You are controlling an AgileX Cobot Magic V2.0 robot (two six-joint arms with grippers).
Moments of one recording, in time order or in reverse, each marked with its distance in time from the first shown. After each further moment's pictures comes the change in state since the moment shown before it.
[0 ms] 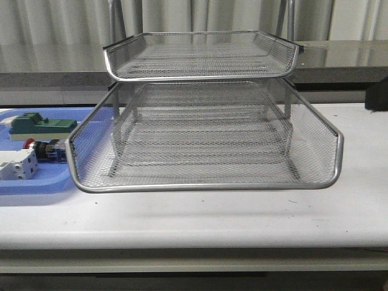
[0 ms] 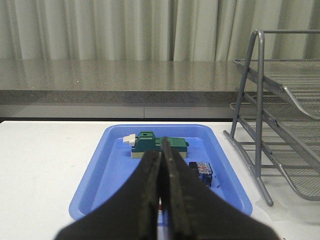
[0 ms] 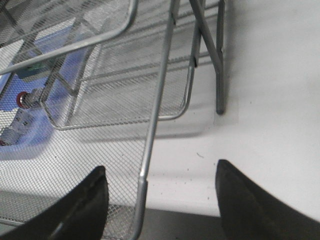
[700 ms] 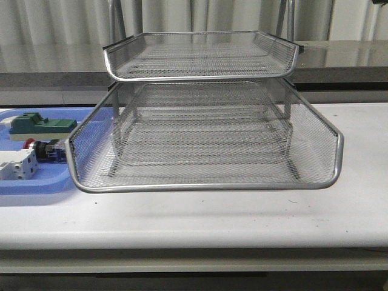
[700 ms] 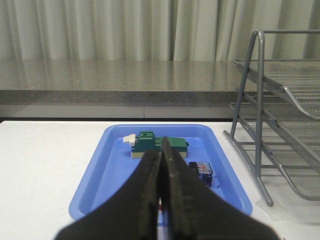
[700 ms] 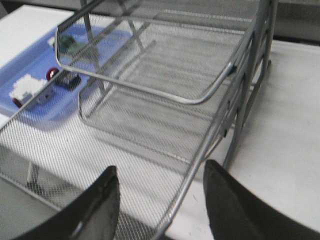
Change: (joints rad) left arm 0.000 0.000 0.000 0.000 0.000 0.000; right arm 0.000 -0.045 -0.337 -0.699 0.232 0.363
